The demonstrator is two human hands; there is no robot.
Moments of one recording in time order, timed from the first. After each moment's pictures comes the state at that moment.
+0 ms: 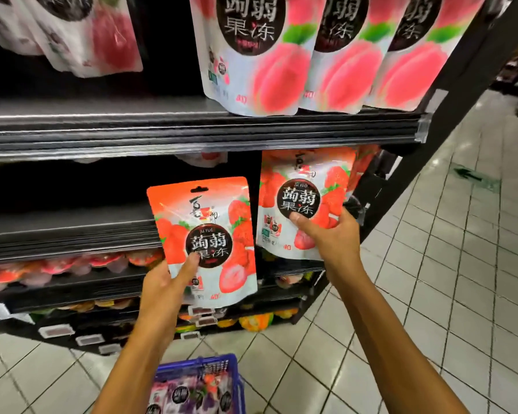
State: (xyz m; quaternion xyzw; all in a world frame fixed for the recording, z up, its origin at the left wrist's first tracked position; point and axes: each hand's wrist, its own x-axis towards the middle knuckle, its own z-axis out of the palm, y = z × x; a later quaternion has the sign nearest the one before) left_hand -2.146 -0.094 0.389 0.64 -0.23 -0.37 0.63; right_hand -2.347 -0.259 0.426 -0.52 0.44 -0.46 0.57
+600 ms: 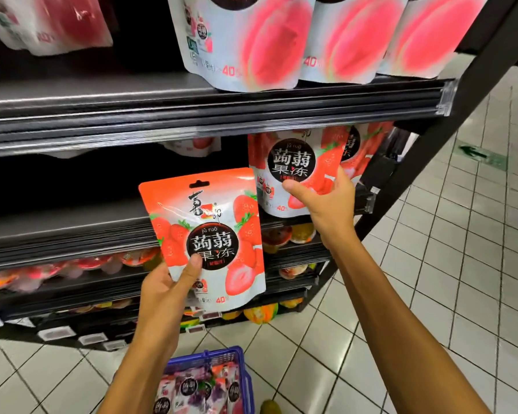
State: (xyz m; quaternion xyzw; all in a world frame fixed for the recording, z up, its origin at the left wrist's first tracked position) left_hand -2.153 -0.098 0.384 0.63 -0.23 -0.38 0.63; right_hand -2.319 -0.300 0.421 -0.59 0.41 -0.50 0.48
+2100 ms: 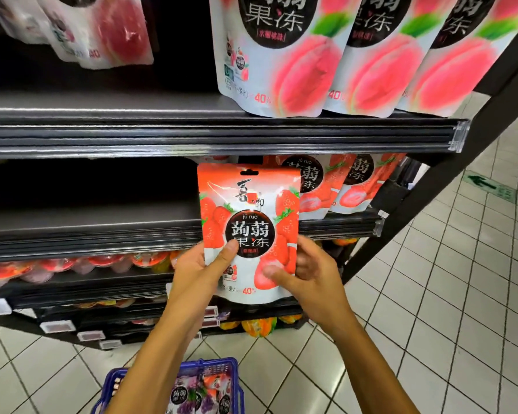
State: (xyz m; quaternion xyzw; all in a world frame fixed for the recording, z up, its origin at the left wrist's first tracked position) left_hand -2.164 -0.131 0.414 0.58 -0.25 -0.44 0.64; right_hand -2.328 -0.214 0.409 -0.63 0.30 -0.34 0.63
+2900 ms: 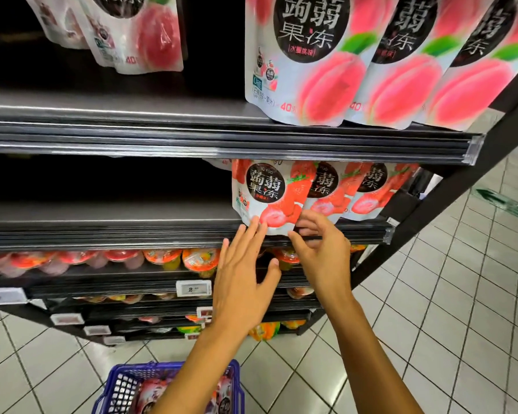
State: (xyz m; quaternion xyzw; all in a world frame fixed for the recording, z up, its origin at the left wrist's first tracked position) left_hand -2.195 -0.141 0.398 0.75 -0.52 -0.12 0.38; right_hand -2.299 -0.244 0.416 -0.71 0.46 -0.37 0.38
